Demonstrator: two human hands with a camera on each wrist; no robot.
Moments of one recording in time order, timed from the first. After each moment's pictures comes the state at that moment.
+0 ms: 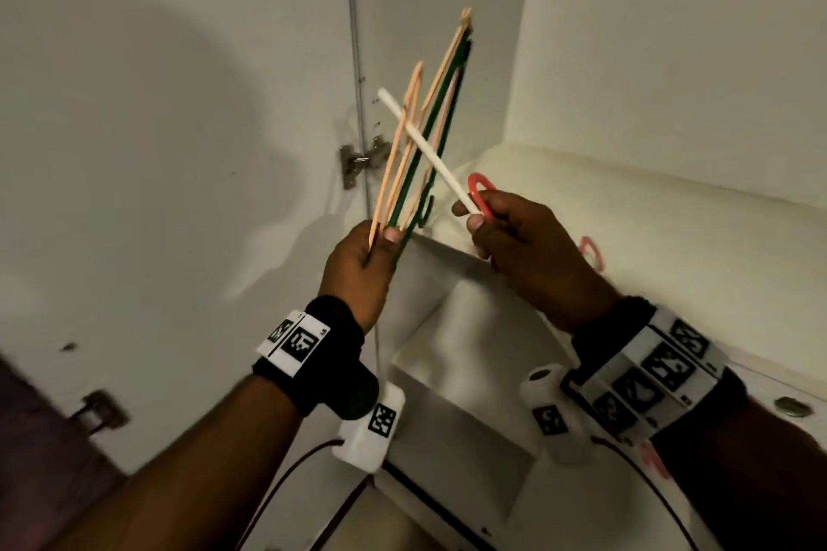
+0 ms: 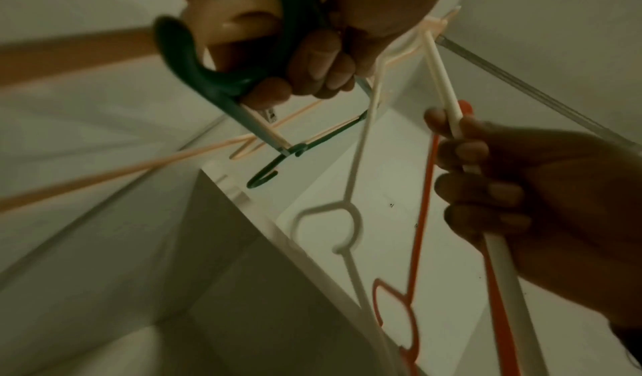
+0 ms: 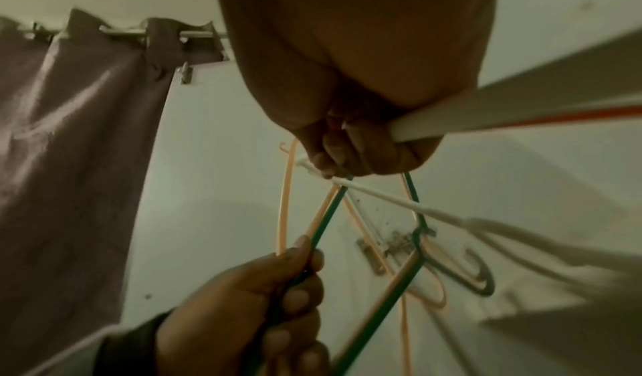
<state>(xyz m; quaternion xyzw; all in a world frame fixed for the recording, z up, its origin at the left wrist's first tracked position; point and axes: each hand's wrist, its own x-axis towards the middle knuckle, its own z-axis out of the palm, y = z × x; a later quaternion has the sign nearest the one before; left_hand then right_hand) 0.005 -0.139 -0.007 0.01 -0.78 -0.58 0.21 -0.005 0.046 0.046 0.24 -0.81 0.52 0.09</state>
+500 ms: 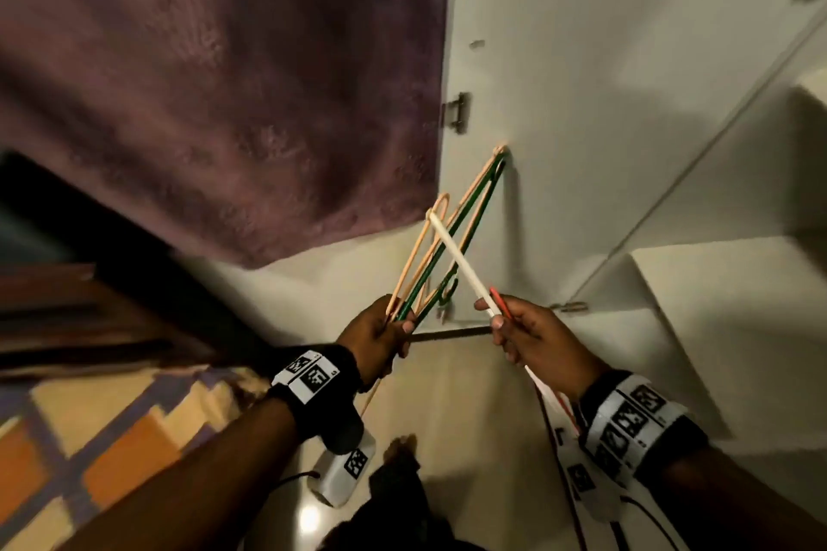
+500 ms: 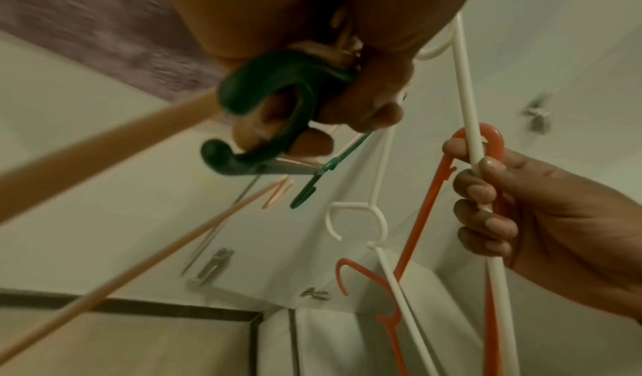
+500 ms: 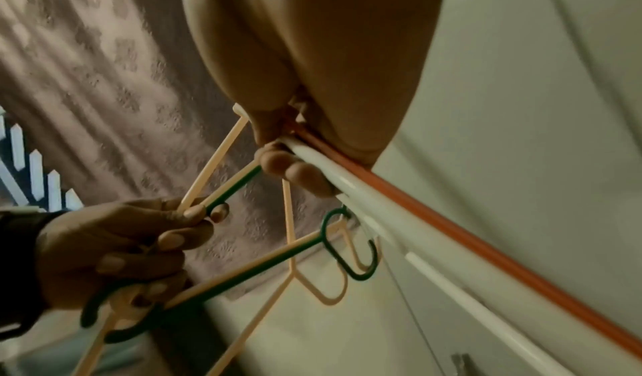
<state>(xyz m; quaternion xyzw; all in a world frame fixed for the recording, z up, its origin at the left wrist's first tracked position) 0.352 -0.198 -0.212 0.39 -0.70 -0.59 0.09 0.150 -0.063 -0.211 0.39 -0.67 0.46 -0.43</state>
